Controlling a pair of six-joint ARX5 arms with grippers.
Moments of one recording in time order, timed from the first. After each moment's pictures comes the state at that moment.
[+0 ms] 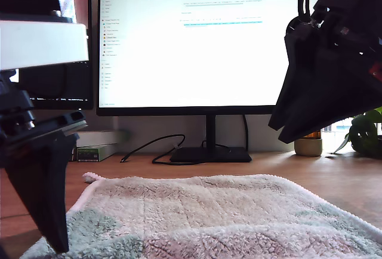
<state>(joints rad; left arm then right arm) -0.82 1.26 0.52 -0.44 0.22 1.16 0.69 1.09 0.66 -0.47 -0.20 -1.07</state>
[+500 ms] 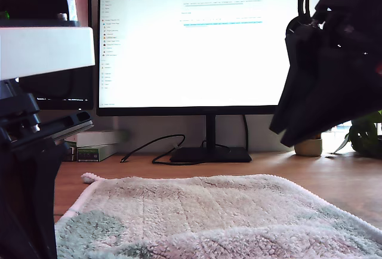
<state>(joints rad) -0.84 1.27 0.53 -0.43 0.18 1.17 0.69 1.09 0.66 -0.53 -0.26 -1.07</state>
